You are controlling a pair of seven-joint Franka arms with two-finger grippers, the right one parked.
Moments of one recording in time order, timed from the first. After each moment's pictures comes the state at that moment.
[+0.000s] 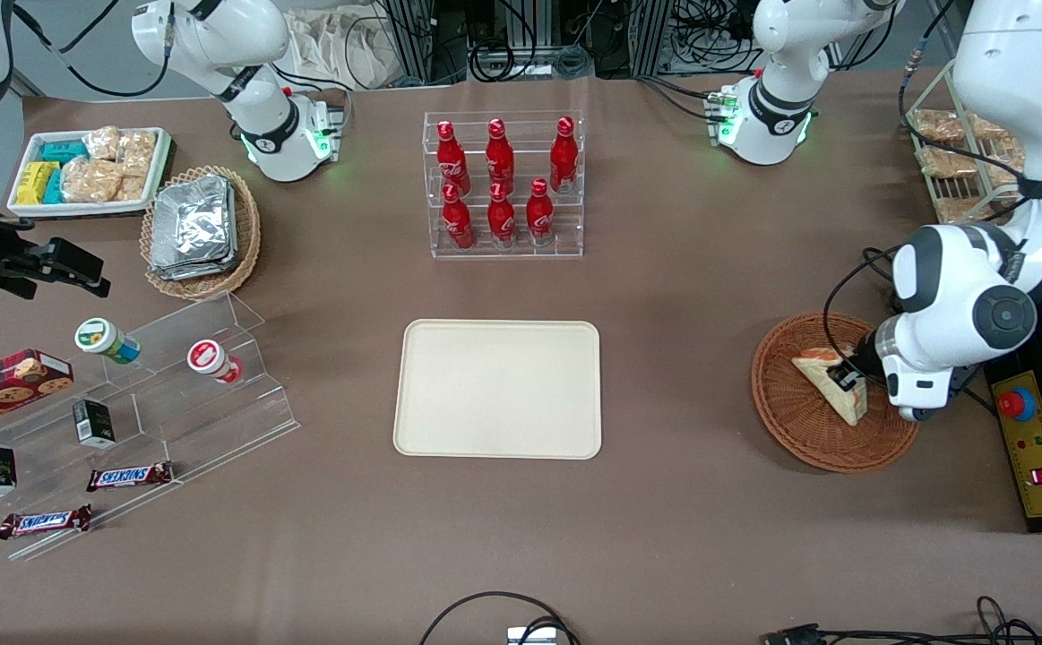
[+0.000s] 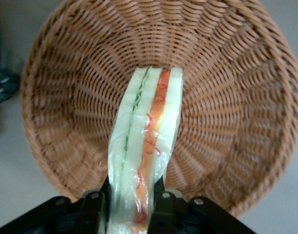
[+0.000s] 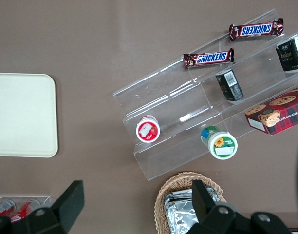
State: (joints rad) arm 0.31 0.34 -0.32 -1.95 0.11 2.09 -0.76
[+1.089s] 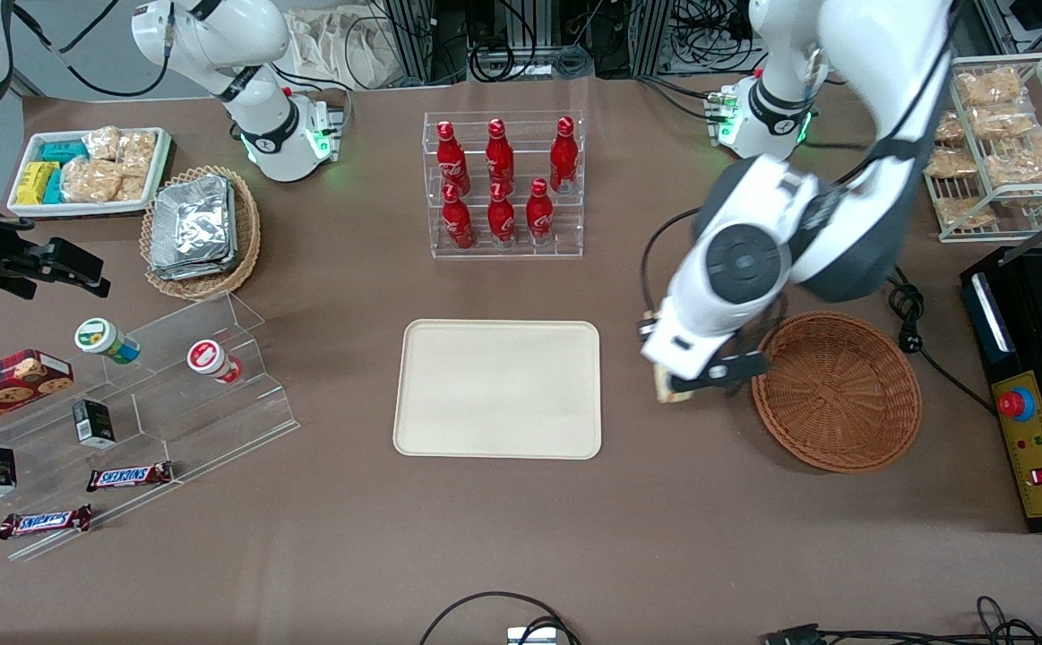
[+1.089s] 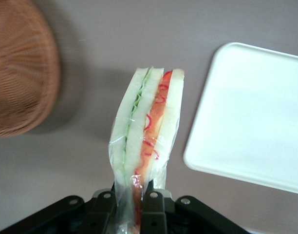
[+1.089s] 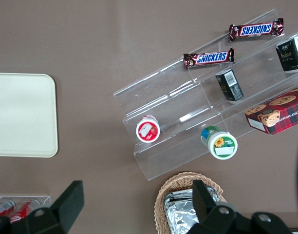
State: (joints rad) arm -0.22 0.48 -0.38 -1.49 0.11 1.77 -0.76
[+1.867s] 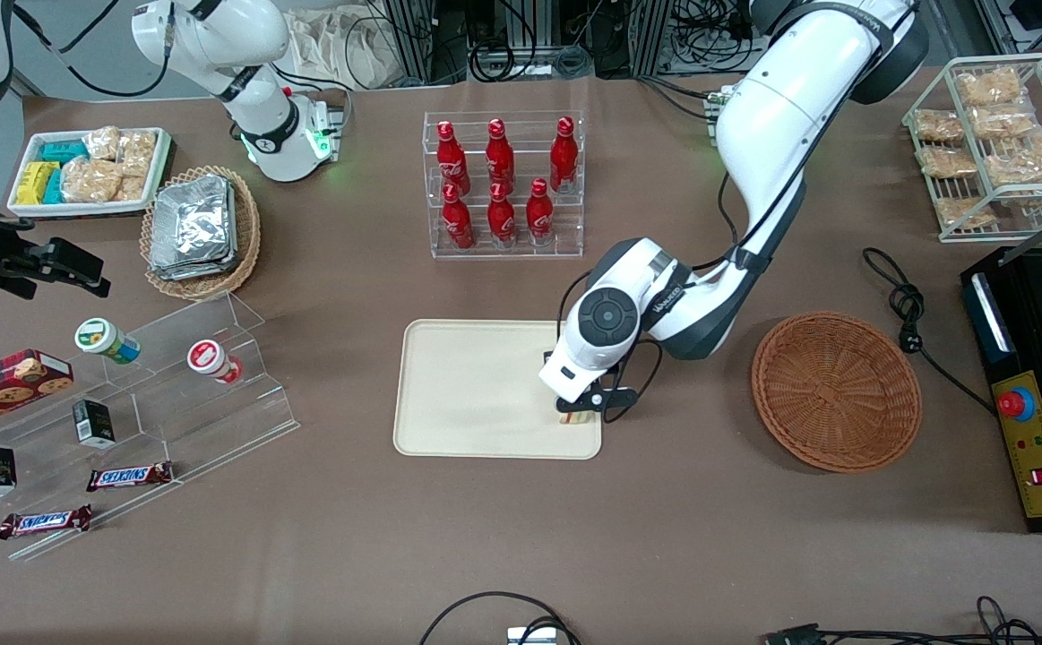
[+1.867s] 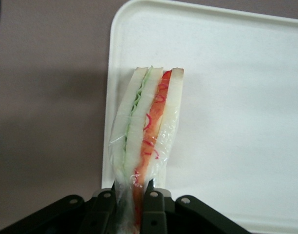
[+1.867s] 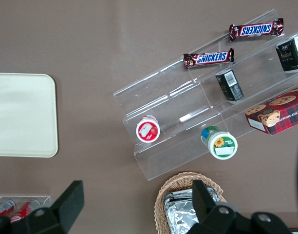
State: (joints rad) arm -0.34 0.75 -0.38 -1.47 0.19 2.08 -0.82
